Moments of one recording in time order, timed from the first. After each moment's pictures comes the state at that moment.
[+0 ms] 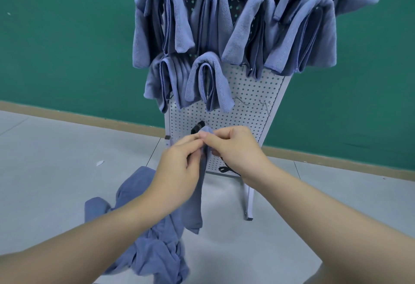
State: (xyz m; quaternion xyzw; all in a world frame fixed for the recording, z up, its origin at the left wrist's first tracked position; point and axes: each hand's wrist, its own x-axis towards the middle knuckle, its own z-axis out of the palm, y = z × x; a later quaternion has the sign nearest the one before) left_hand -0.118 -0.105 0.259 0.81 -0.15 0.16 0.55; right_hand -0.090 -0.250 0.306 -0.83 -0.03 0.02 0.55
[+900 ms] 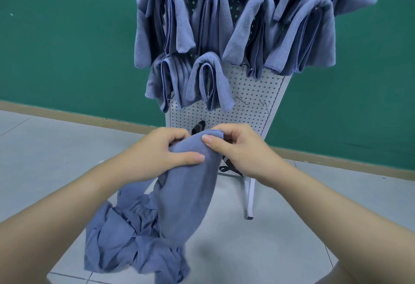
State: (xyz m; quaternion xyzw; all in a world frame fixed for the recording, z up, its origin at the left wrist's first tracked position) left_hand -0.103 -0.049 0.304 0.87 -0.20 -0.03 0.44; right_hand -0.104 -0.270 0.319 -0.82 -0.19 0.06 0.54
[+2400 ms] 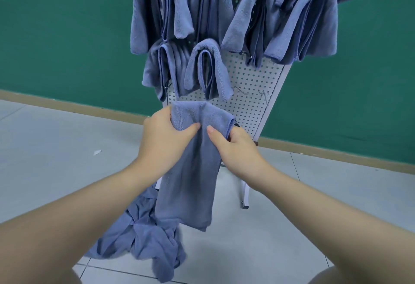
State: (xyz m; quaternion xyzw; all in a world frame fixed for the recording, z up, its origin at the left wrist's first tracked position) left_hand -0.101 -0.092 0.283 0.82 -0.01 0.21 0.53; right_hand -0.112 -0.254 0.290 -0.86 -0.06 0.00 0.51
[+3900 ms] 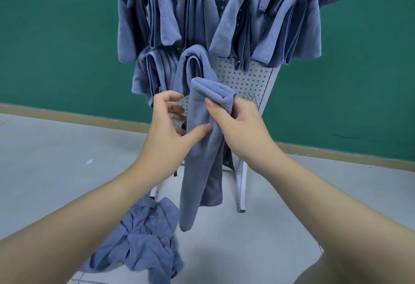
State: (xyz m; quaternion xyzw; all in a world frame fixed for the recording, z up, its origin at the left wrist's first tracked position) left_hand -0.105 -0.110 0.294 0.74 -0.12 0.17 0.64; right_hand -0.113 -0.264 0.344 -0.79 -0.12 -0.09 0.59
